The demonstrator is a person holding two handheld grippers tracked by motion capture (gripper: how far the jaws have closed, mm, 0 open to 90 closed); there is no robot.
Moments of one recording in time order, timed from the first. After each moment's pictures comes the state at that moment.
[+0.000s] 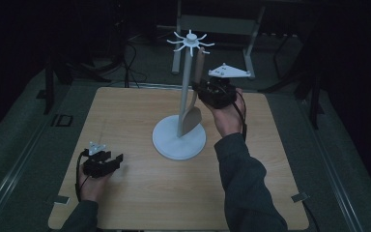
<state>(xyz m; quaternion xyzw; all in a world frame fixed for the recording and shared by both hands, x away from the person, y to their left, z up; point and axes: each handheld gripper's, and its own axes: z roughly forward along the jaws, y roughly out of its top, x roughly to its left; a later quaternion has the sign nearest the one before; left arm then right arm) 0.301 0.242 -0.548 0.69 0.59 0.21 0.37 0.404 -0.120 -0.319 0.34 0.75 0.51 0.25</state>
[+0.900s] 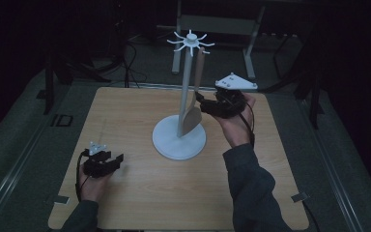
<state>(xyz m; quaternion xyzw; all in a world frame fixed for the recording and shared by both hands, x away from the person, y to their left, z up) 0.301 0.242 -0.548 0.69 0.59 0.21 0.37 0.382 -0.141 -0.329 0.34 0.75 0.48 0.31</state>
